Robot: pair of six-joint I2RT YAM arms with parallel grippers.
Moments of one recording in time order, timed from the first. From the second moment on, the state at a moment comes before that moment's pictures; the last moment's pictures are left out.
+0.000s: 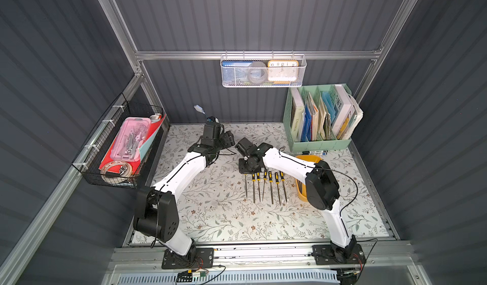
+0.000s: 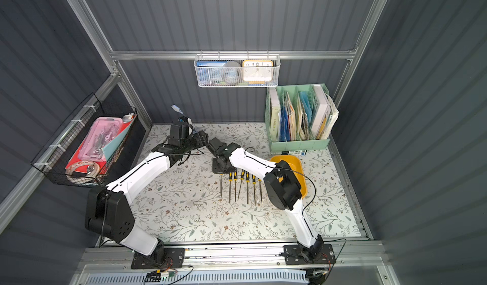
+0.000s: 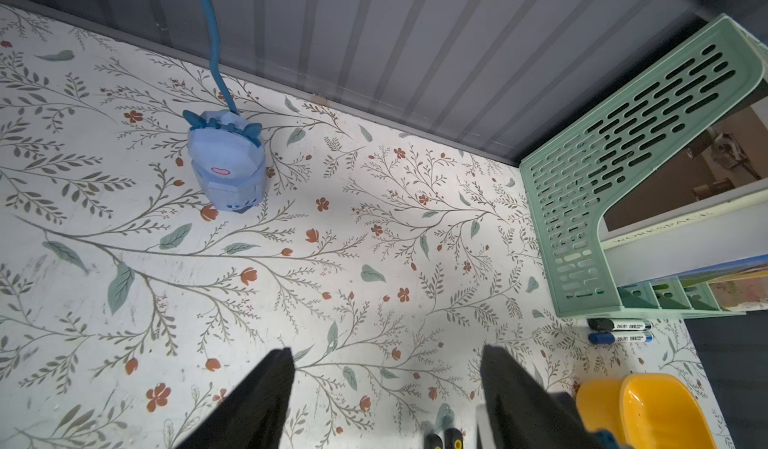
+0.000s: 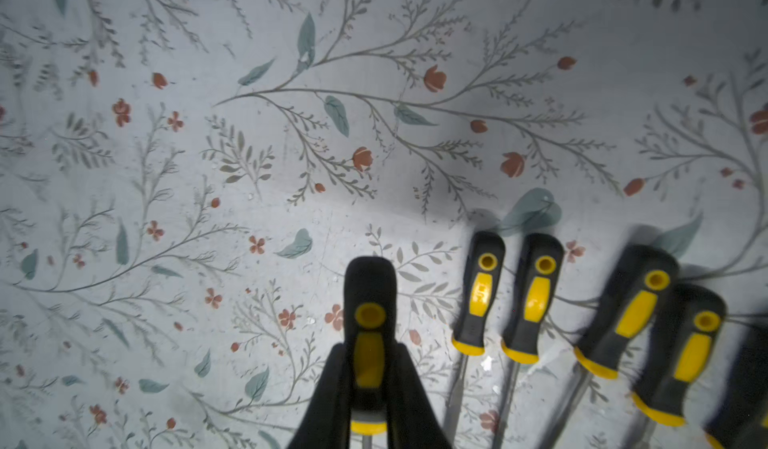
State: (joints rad) left arm -0.29 1.59 1.27 -0.26 -0.05 -0.49; right arm 0.80 2.22 1.88 -0.84 0.03 0.73
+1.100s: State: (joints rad) left arm -0.28 1.58 1.23 -0.26 -0.05 -0.50; right arm 0.80 2.33 1.95 -0.89 0.05 0.78
